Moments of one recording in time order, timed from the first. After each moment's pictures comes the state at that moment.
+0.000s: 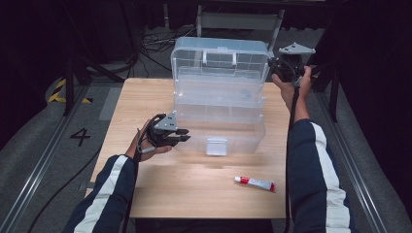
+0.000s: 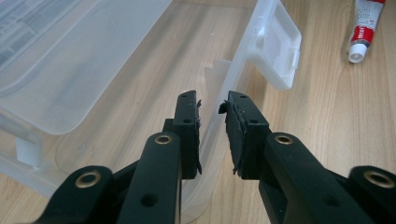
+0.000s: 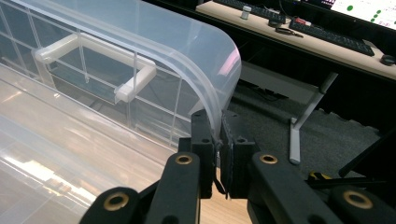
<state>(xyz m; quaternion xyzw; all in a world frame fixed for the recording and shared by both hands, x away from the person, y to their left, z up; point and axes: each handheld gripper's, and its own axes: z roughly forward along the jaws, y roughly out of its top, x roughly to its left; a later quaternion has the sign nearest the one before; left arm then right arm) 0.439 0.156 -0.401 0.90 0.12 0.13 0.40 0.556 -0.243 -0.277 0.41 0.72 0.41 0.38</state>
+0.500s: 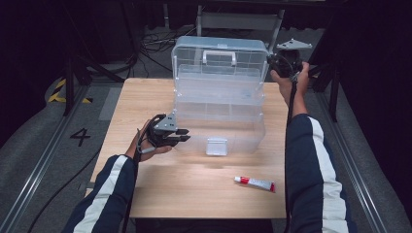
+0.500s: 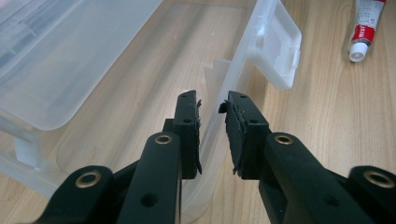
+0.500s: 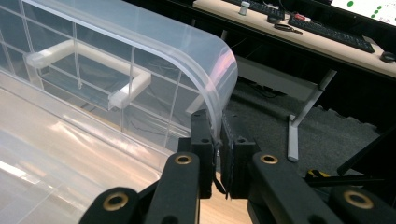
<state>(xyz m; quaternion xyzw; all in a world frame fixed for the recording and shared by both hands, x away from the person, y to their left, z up) 0.438 0.157 -0.402 0.90 0.12 0.13 0.41 0.575 -0.242 -0.276 0.42 0.72 0.40 0.38</state>
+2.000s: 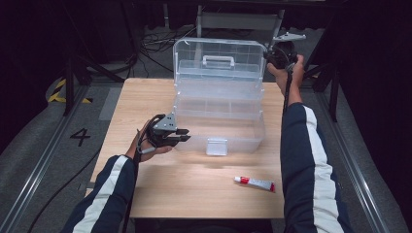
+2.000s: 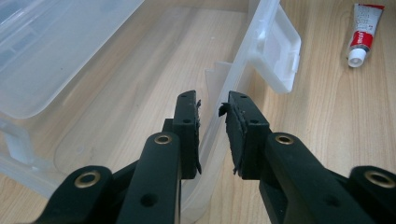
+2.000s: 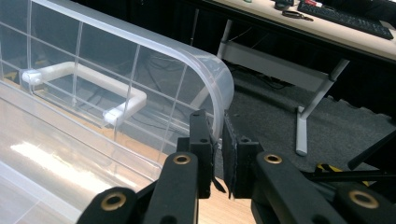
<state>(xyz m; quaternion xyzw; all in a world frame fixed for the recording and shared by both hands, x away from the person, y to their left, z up) 0.438 0.157 -0.403 0.89 0.13 0.12 0.42 0.617 -0.242 -0.280 0.43 0.73 0.40 0.36</state>
